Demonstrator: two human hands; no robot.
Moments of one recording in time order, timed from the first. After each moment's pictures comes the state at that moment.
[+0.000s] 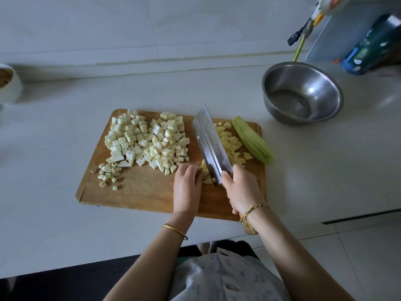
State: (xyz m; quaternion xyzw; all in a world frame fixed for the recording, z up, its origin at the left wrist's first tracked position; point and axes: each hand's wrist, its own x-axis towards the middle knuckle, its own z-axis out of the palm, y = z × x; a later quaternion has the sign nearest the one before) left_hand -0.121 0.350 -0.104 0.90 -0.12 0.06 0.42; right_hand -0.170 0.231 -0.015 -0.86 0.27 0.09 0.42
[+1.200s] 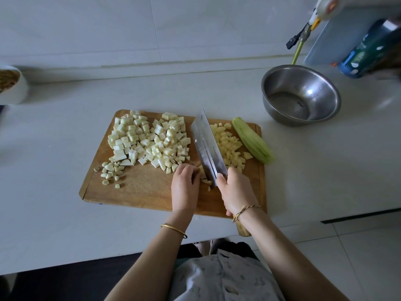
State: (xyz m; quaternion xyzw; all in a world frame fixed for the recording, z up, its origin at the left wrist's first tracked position) left_hand -0.123 0.355 -0.097 0.90 -0.09 0.04 0.43; right_hand -0.173 0.246 -0.013 -0.87 0.27 0.12 0.39
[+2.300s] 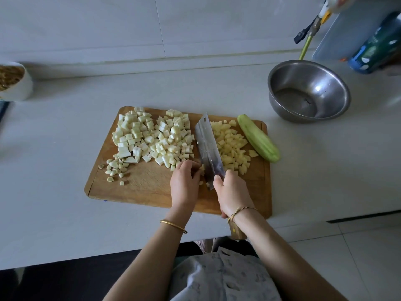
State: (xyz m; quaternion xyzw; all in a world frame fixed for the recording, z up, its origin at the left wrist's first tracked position) left_hand -0.116 0.362 -0.085 0.91 -0.03 -0.02 0.41; right_hand -0.171 0.262 -0.023 -0.86 0.29 0.13 0.41
